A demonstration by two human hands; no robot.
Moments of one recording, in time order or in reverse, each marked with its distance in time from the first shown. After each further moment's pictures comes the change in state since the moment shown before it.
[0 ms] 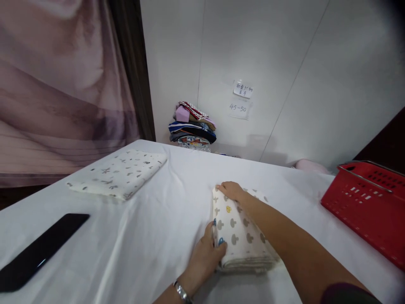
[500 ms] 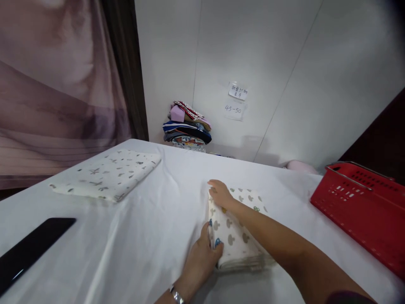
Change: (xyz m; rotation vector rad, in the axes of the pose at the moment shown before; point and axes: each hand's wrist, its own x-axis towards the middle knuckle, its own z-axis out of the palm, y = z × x) left_hand 0.003 -0.005 0.003 0.105 0.035 0.000; right_hand -0.016 -0.042 0.008 0.112 0.172 -0.007
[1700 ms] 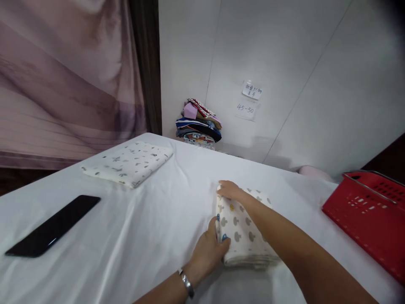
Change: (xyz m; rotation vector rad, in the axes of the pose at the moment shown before) left_hand -0.011 0.007 0.005 -0.081 0.007 0.058; right_hand 0.008 0.003 -0.024 -0.084 -0.336 0.199
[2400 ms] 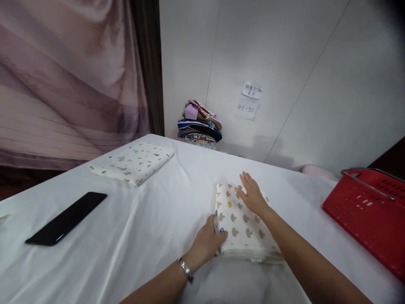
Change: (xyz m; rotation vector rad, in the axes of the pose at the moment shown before) left_hand 0.001 0.006 0.000 -0.064 -0.054 -0.136; right_hand -0.072 0.071 0.020 0.045 0.521 -0.233
